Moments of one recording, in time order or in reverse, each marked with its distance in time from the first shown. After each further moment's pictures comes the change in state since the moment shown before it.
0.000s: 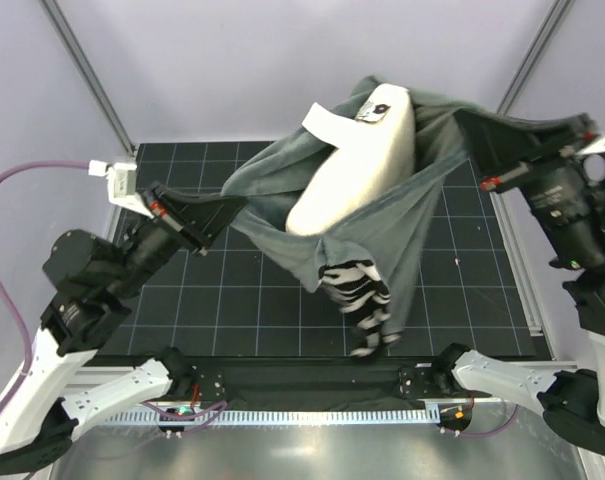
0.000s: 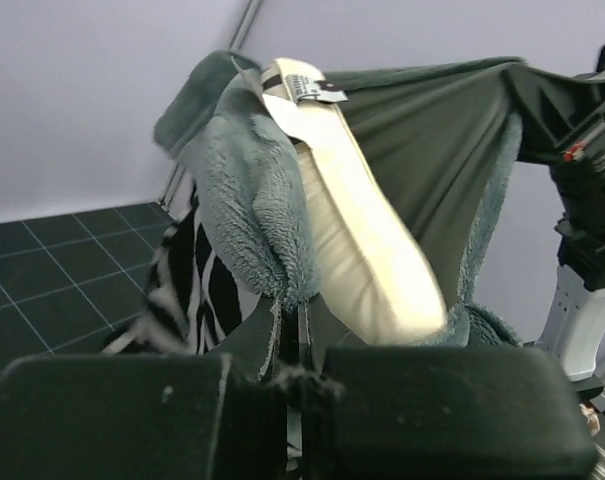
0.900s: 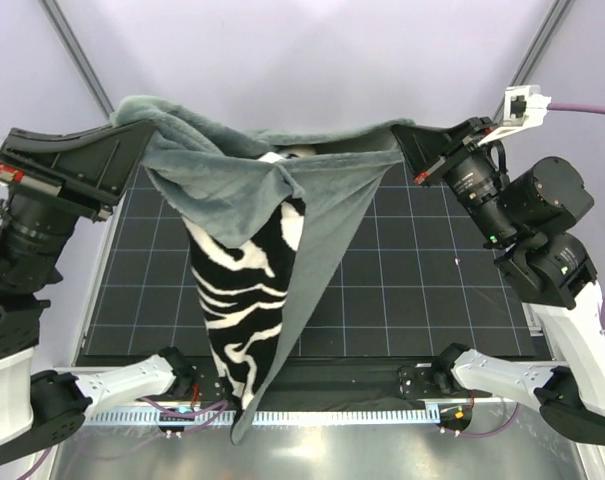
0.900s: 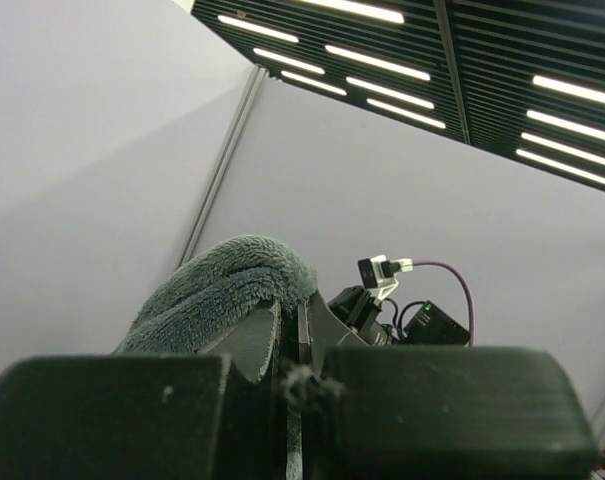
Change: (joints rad) left arm 0.000 0.246 0.686 -0.122 -0.049 0.055; right arm -0.004 0.013 -0.261 0.118 0.044 0.075
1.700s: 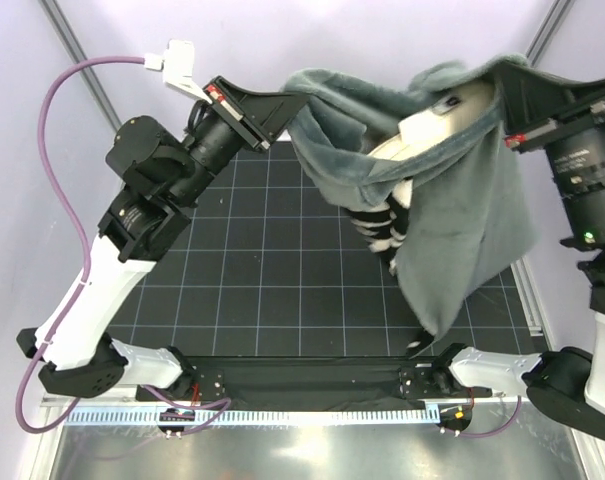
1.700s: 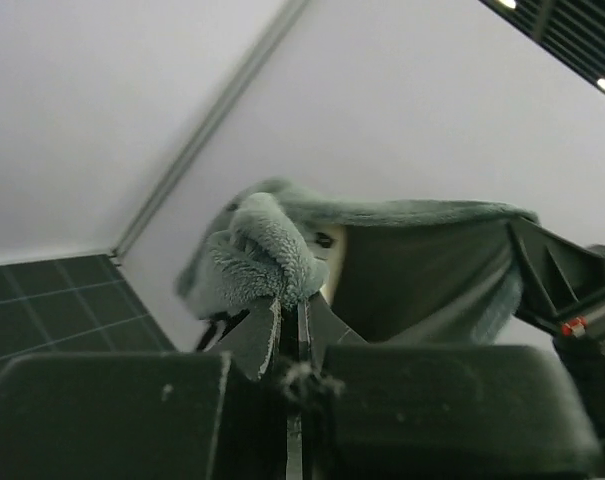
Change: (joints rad) left arm 0.003 0.348 -0.061 0.163 0.030 -0.230; right arm -0.011 0.138 0.565 -0.204 0.162 -0.208
